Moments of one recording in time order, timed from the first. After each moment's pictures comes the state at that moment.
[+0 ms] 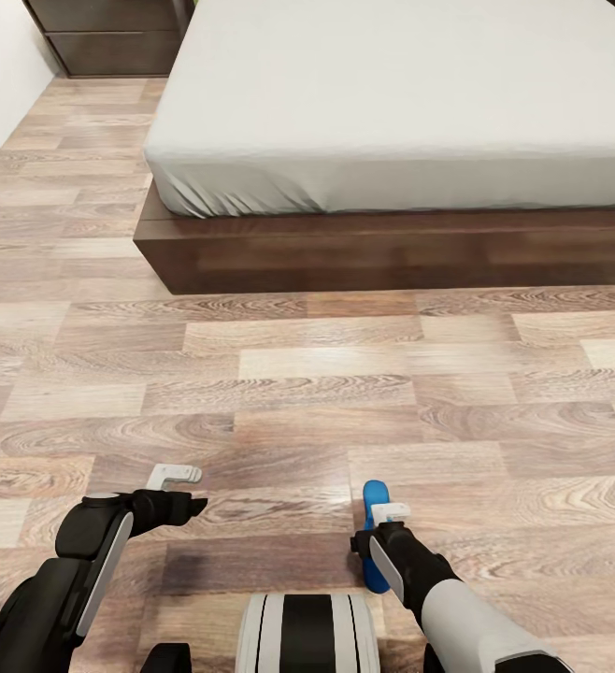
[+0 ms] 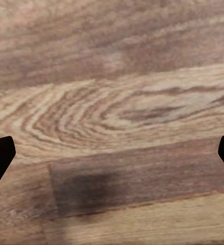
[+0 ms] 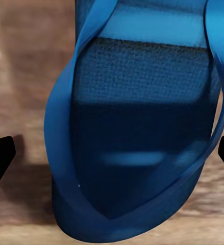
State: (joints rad) left arm -0.35 0.11 0.00 -1.56 -0.01 1.04 -0.21; right arm -0.70 0.16 0.09 -0.38 -0.04 0.44 -0.23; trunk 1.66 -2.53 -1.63
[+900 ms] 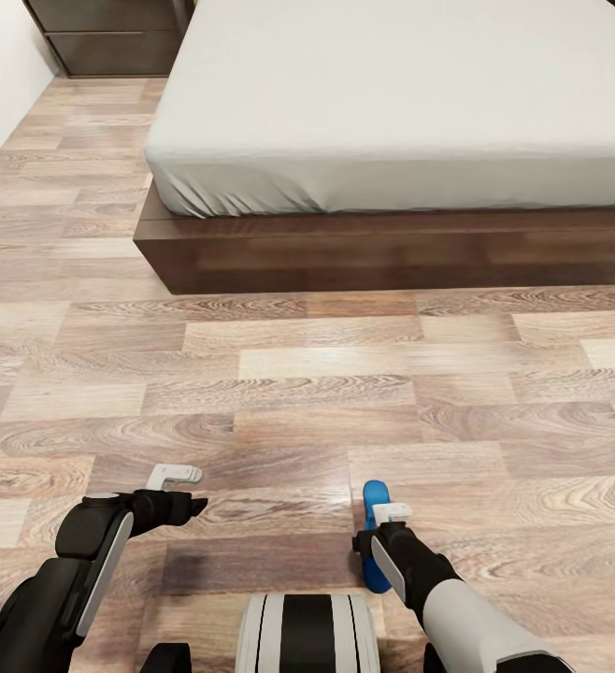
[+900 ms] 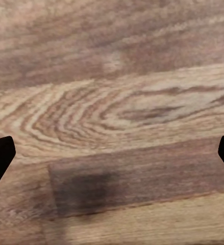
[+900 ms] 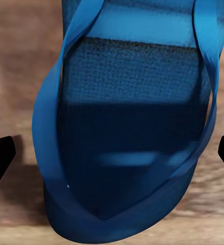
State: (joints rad) left arm -0.35 0.11 0.00 -1.56 -0.01 1.04 -0.21; right arm -0.70 0.15 0.09 -0.38 -0.04 0.44 -0.23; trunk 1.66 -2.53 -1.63
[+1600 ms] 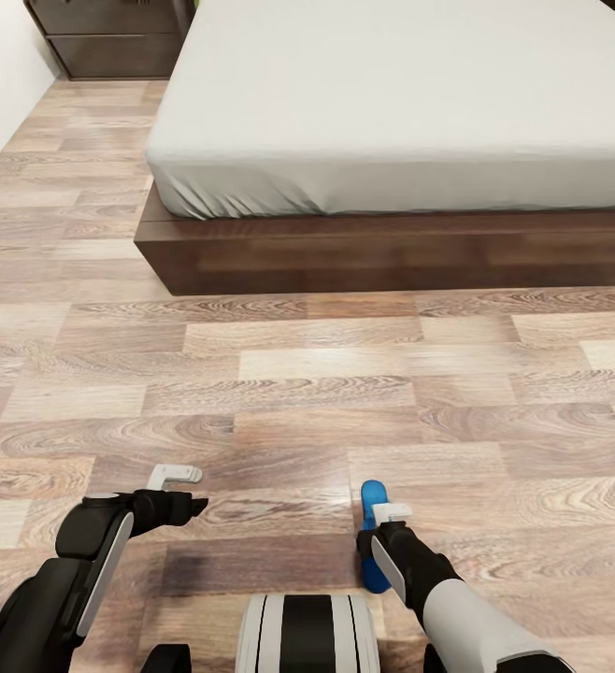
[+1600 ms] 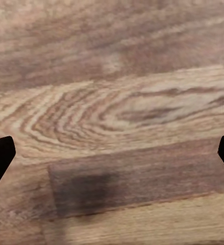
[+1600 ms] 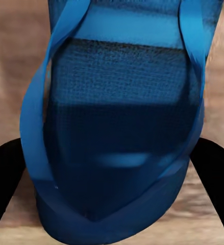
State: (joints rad) left arm -0.35 0.11 0.00 -1.56 -0.01 1.04 -0.21; right arm -0.70 0.15 0.09 -0.38 -0.04 0.44 -0.23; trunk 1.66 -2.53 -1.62
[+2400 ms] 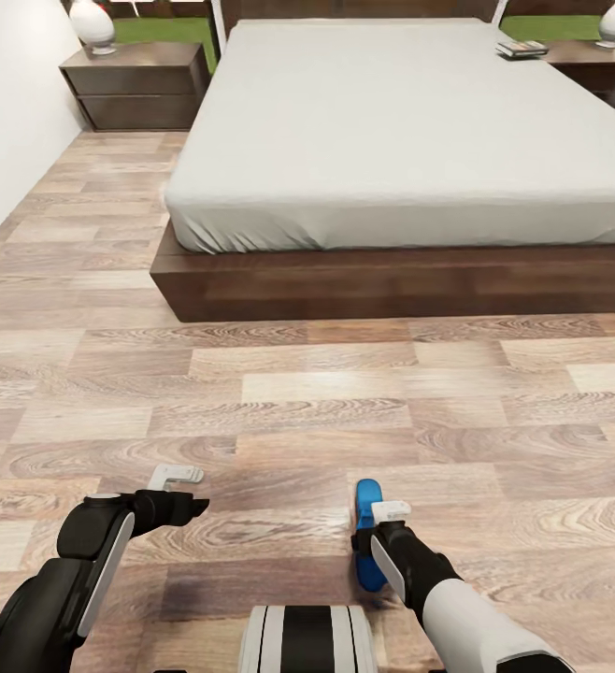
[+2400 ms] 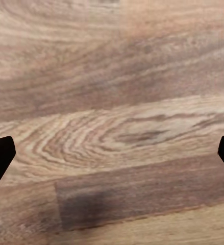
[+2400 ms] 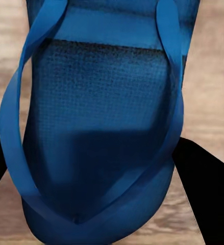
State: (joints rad) left arm -0.35 0.11 0.00 -1.56 -0.01 1.04 -0.22; right arm -0.70 0.15 0.10 -0.39 -0.04 0.43 -0.22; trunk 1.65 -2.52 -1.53
